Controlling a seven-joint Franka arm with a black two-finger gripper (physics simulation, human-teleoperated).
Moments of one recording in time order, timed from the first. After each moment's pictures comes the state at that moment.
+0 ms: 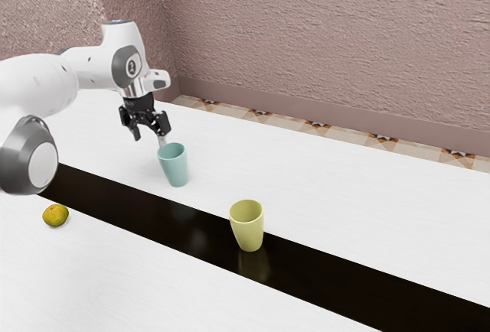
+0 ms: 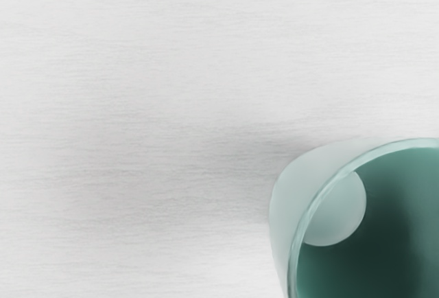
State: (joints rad) arm 0.14 0.73 0.17 -1.20 -0.14 1.87 0.32
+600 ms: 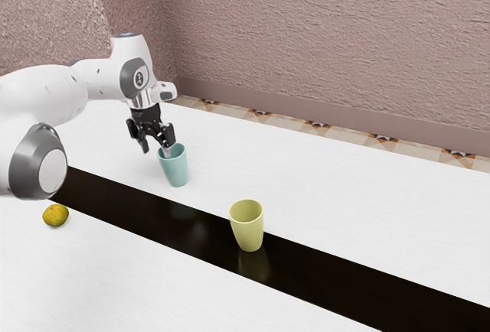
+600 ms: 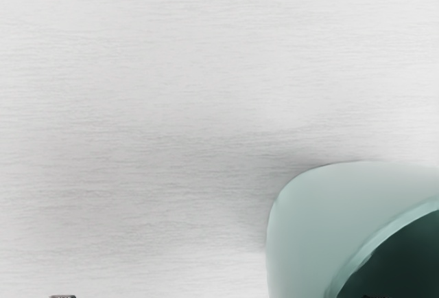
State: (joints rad) arm 0.15 0.81 0.14 -1.15 -0.14 1.87 0.31
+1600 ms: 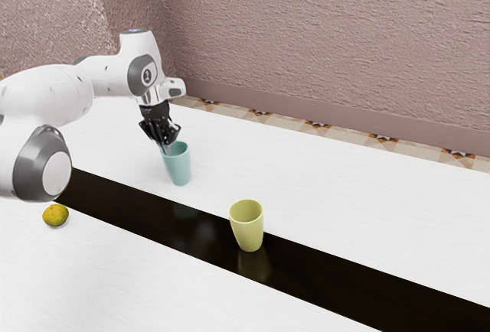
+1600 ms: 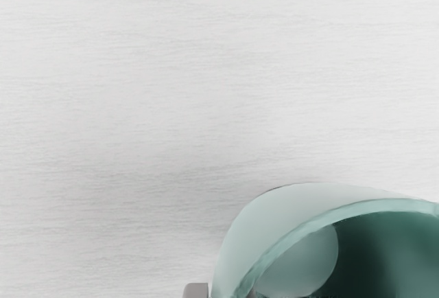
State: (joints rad) arm 0.13 0.80 0.13 -1.11 -0.14 1.86 0.30
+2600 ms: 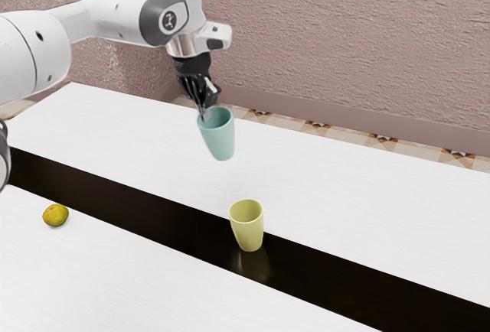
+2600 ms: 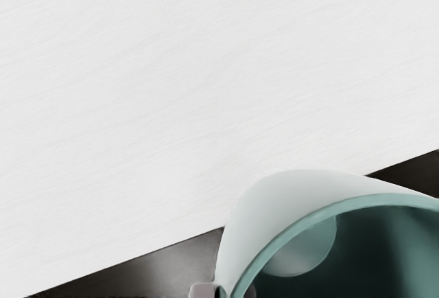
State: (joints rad) arm -0.23 0.32 0.18 -1.42 -0.07 1.79 0.30
